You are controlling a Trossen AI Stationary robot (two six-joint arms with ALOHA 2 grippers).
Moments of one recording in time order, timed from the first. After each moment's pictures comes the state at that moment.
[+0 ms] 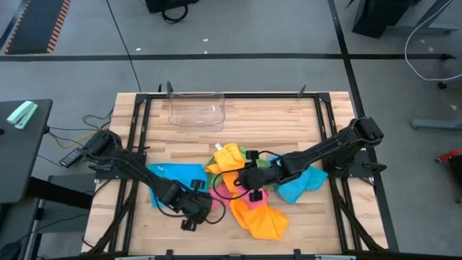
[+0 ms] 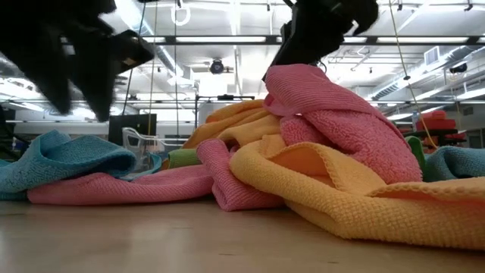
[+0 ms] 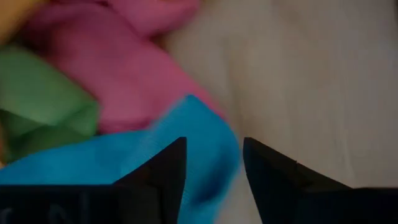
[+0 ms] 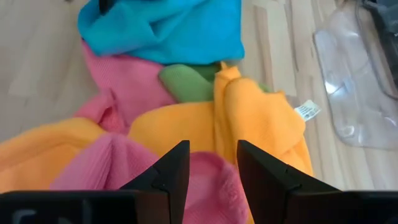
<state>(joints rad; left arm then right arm) -0.59 1.73 1.19 -0.66 -0.16 -0.37 0.34 1.68 1.17 -0.36 0.40 0.04</state>
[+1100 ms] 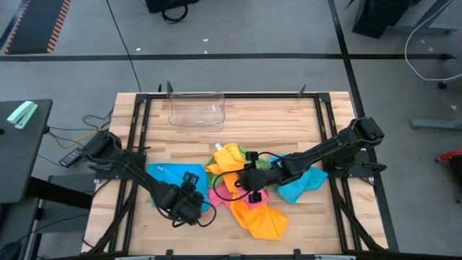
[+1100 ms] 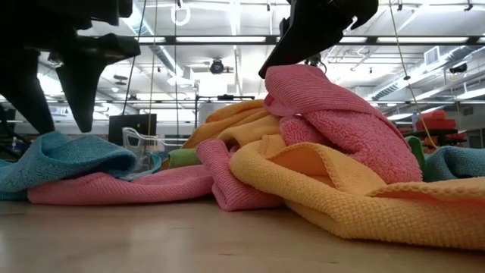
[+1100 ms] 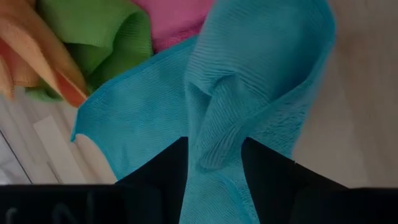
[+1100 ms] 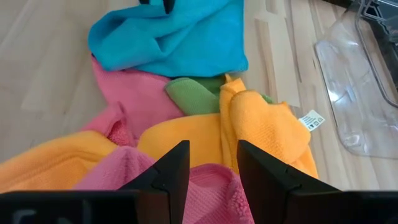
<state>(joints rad) -0.62 1.74 1.19 -0.96 -0.35 -0.20 0.36 1.68 1.16 -0.30 0.40 0.04</state>
